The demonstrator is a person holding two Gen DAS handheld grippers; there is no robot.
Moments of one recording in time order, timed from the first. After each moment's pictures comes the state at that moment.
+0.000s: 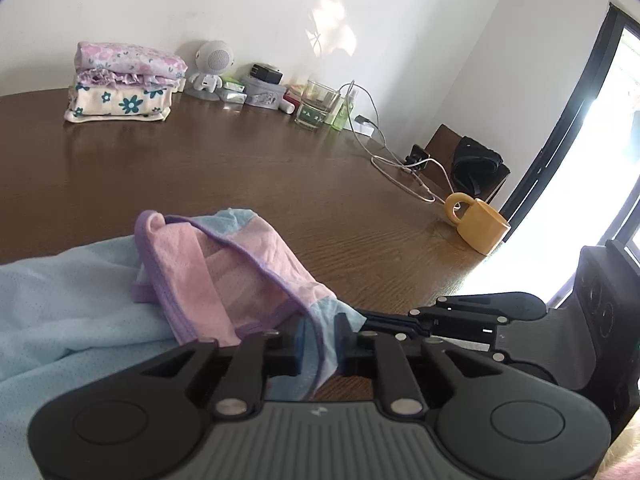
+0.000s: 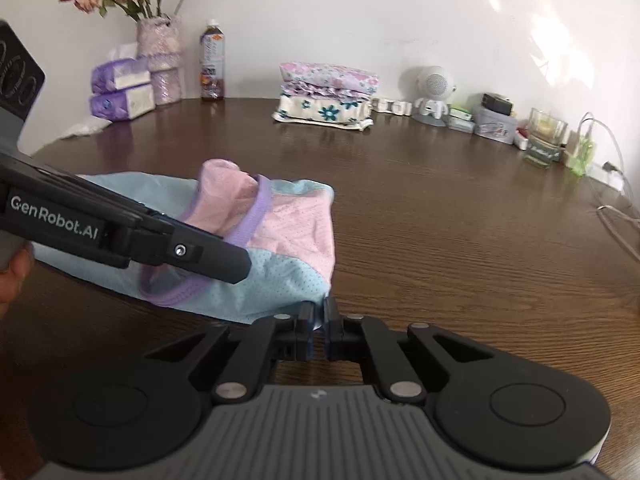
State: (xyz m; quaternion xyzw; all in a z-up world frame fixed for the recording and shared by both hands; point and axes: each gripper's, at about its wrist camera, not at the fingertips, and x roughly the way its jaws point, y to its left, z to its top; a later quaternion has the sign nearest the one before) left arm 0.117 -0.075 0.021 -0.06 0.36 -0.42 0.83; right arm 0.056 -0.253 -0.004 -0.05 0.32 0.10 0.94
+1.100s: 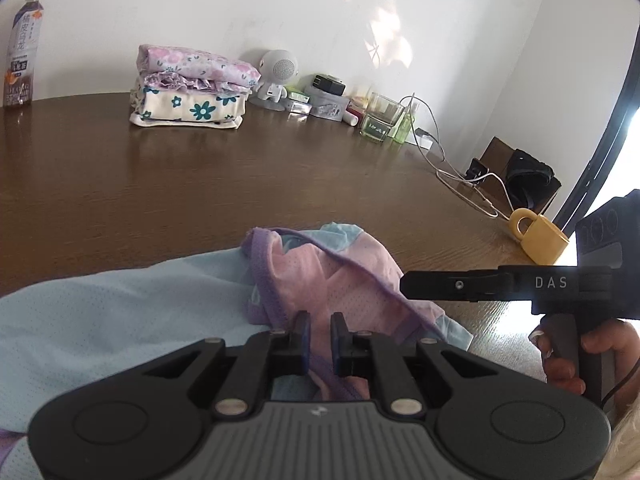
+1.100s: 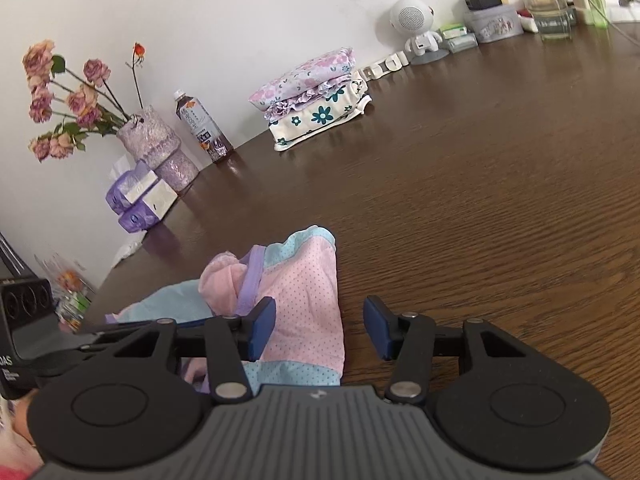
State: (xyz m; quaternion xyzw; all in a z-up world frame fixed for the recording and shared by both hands) left arm 0.154 -0.048 0.000 -0.05 0.36 -0.35 0.87; right arm 0.131 -0.314 -0.017 0.23 0.35 0.17 0.89
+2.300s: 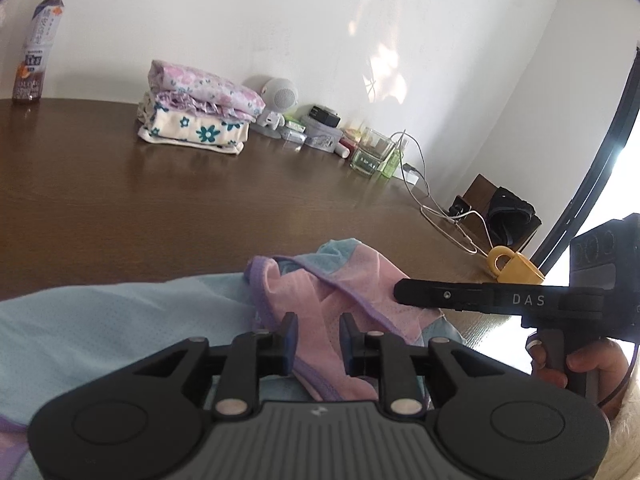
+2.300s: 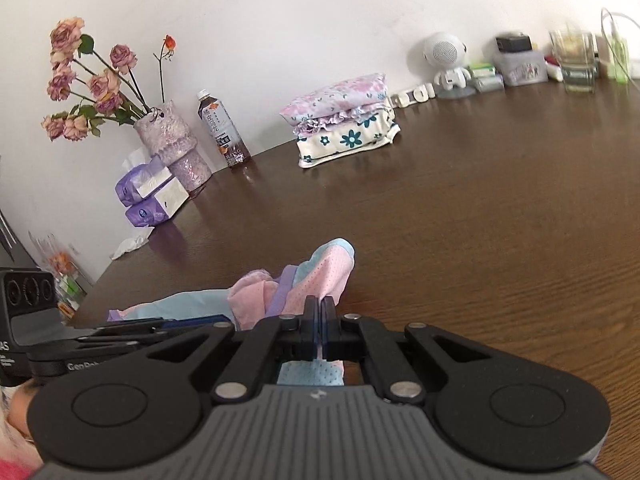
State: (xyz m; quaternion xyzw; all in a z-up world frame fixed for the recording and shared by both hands) left arm 0.153 -0.017 0.016 -0.11 0.33 -0.36 0.87; right arm 0.125 -0.285 0.019 0.16 0.32 0.17 0.92
